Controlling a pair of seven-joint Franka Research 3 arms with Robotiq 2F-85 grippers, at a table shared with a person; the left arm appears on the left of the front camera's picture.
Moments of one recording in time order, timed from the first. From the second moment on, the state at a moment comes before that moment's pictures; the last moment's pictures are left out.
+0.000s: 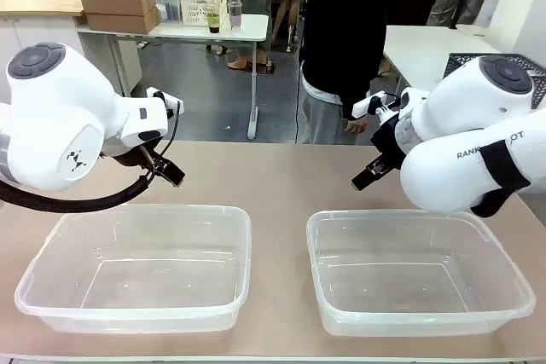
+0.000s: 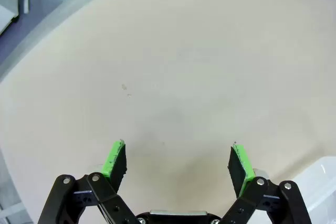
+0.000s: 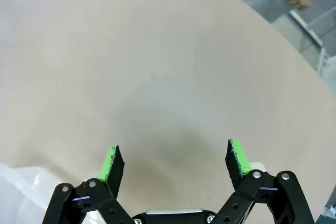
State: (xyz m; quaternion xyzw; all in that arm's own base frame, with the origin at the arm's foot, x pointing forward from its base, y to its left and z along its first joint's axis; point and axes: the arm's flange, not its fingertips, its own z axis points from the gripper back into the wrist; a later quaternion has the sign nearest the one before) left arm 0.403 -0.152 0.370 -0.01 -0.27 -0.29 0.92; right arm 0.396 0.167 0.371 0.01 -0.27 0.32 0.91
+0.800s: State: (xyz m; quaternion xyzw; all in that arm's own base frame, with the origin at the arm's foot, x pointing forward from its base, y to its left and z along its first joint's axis) left arm 0.403 -0.152 0.370 -0.01 -0.27 -0.29 0.92; right arm 0.396 0.167 0.370 0.01 -0.27 0.32 0.91
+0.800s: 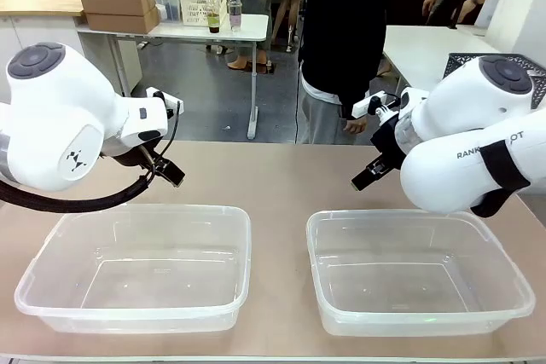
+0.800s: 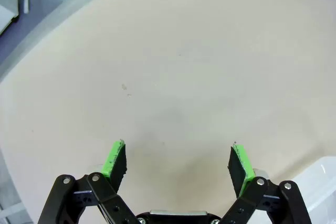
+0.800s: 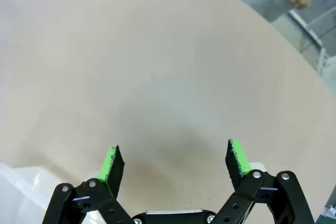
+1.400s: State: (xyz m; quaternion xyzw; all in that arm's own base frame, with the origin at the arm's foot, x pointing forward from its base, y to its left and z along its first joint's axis) left arm 0.385 -0.164 0.409 -0.09 -0.26 -0.33 0.91; right arm 0.369 0.167 0.439 0.07 -0.25 0.26 0.93
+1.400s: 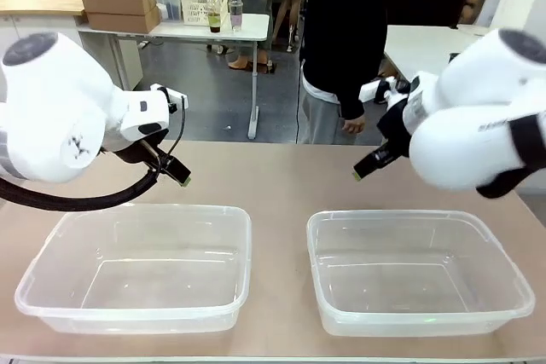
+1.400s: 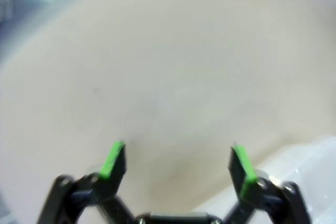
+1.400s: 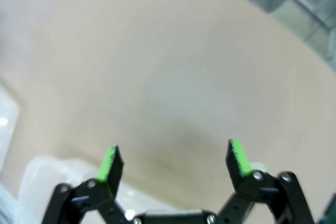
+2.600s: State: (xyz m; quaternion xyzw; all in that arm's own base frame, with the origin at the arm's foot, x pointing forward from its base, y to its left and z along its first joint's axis) left arm 0.352 -0.002 0.488 -0.52 -0.25 -0.29 0.76; right arm 0.278 0.026 0.570 0.44 -0.16 -0.07 0.88
